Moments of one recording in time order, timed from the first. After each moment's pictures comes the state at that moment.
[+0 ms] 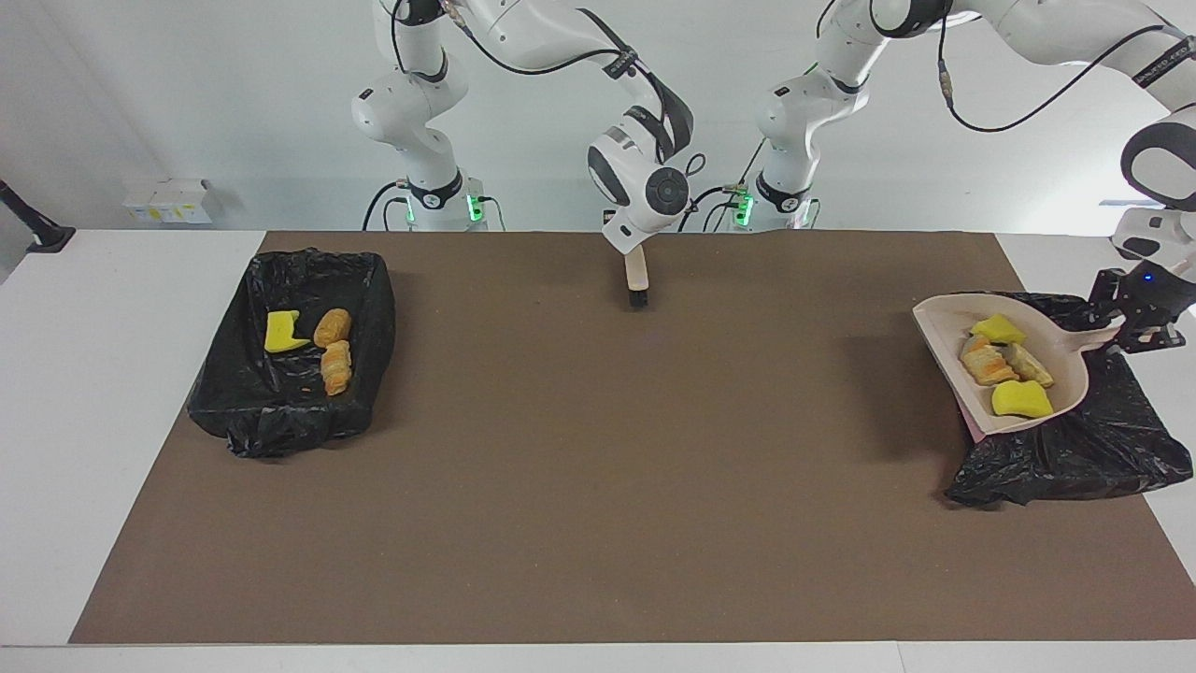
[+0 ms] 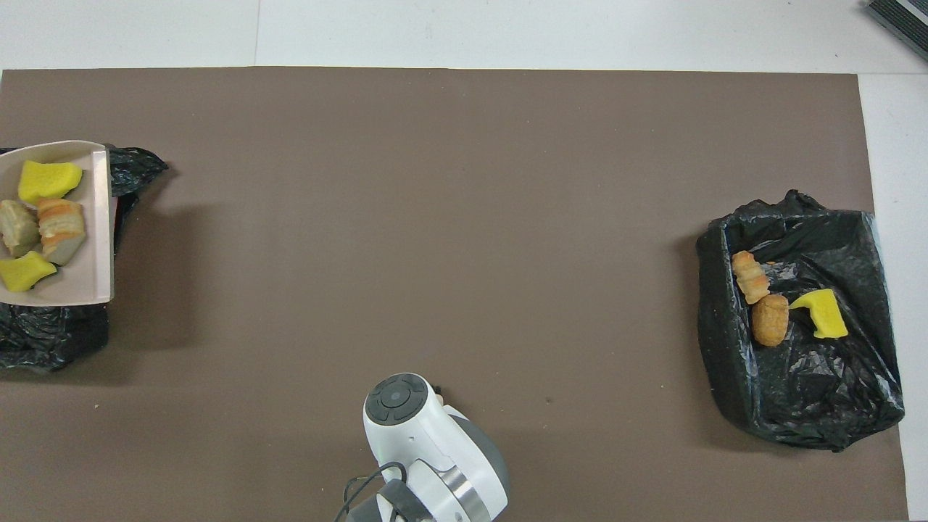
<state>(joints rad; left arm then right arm) 0.44 0.29 -0.03 -1.52 0.08 1.88 1.91 0.85 0.27 0.08 -2.02 0.45 1.78 0.71</state>
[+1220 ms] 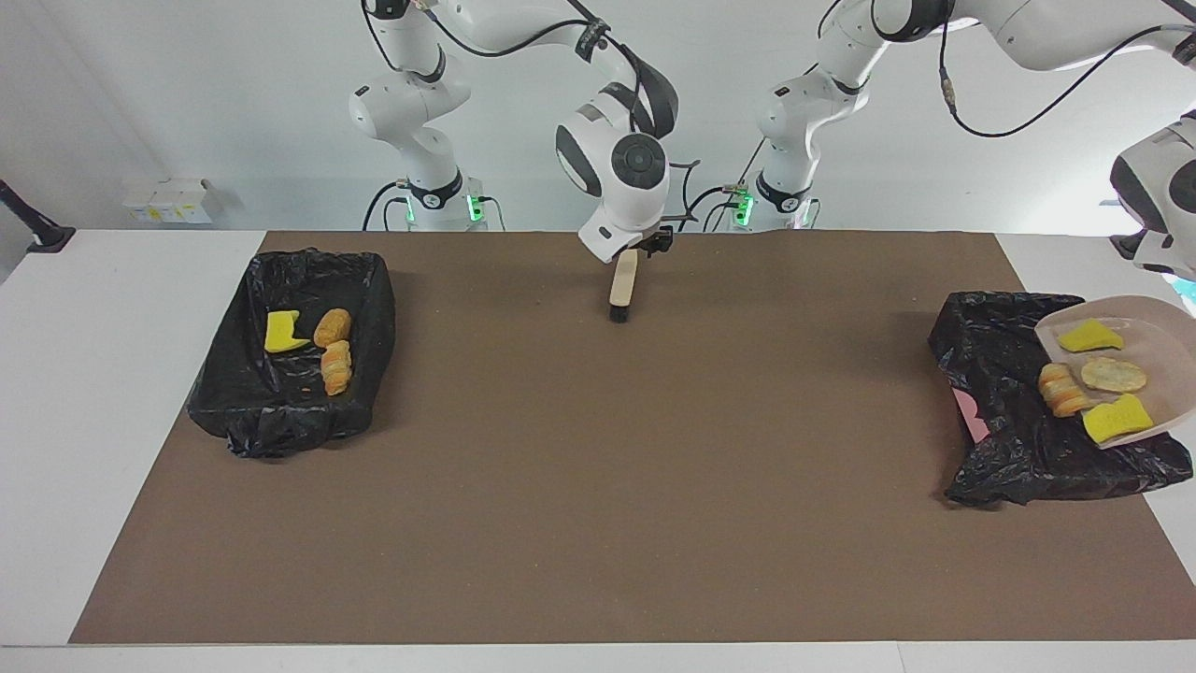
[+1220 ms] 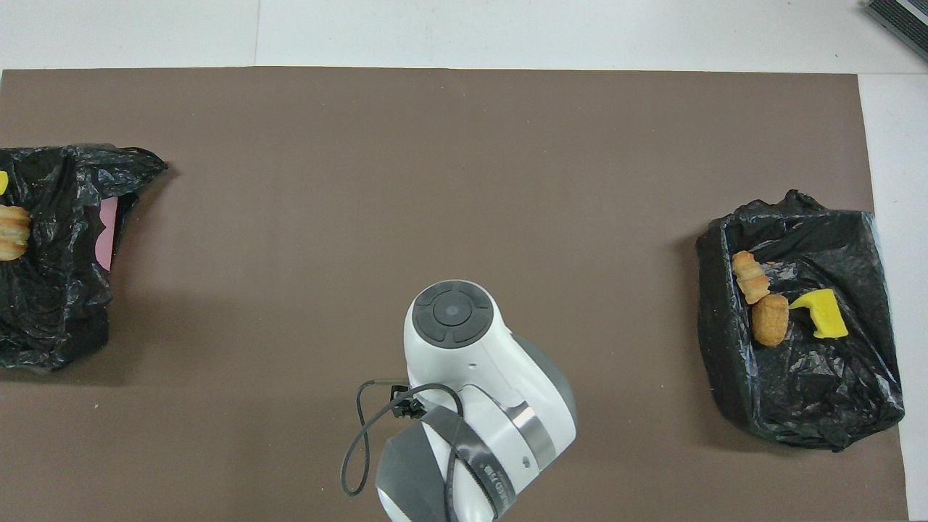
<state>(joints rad) 0.39 0.27 -0.05 -1.61 1.00 2.10 1.56 0.65 0.19 0.06 -1.82 0.27 1.77 0.71</state>
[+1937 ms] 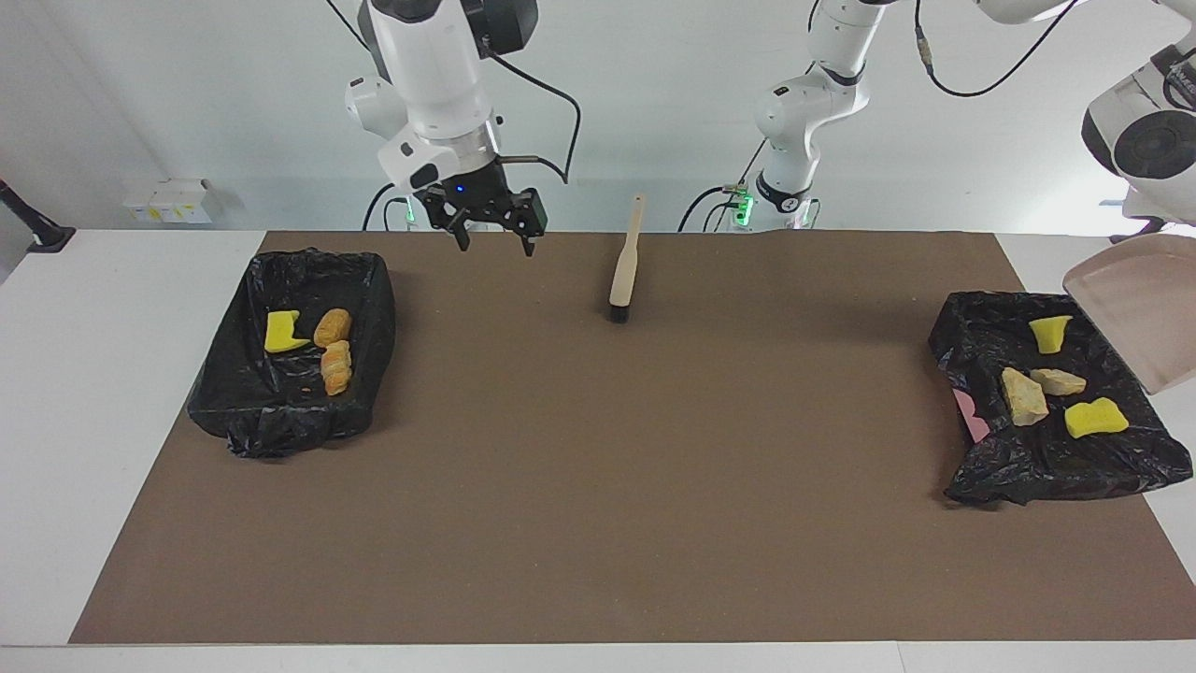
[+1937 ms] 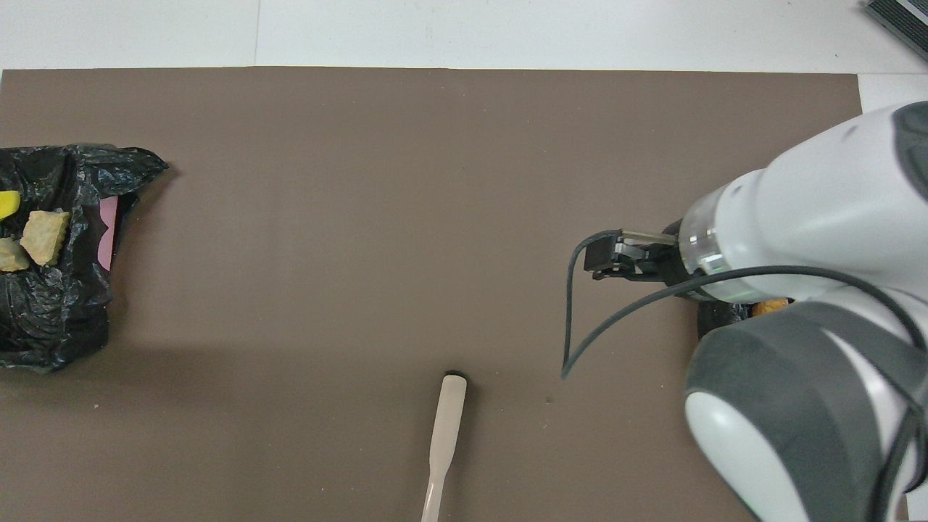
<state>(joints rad) 0.37 0.06 -0.04 -1.76 1.18 1.93 1.42 0.28 -0.01 0.03 -1.62 0.09 1.62 0.53</state>
